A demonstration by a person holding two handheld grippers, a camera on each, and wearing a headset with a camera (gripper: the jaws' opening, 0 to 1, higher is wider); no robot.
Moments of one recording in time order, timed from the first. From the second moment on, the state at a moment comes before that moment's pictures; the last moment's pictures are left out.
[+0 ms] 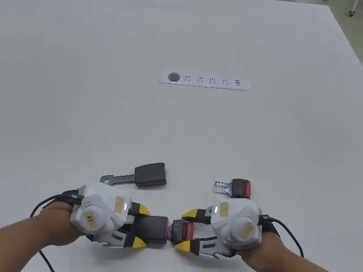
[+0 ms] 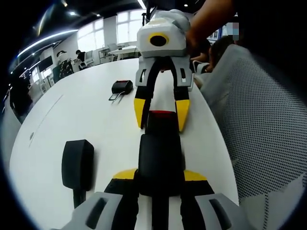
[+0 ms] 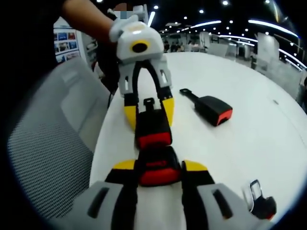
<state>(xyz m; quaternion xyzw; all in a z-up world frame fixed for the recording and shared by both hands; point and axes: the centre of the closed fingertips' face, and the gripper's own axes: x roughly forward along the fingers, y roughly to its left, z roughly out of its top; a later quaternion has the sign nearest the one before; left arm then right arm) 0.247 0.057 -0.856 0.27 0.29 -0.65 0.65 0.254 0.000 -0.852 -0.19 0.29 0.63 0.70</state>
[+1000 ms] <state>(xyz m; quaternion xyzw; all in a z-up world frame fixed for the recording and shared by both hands) 0.249 0.055 -0.853 0.27 0.29 -0.65 0.65 0.254 -0.001 -0.851 -0.19 0.28 0.62 0.70</state>
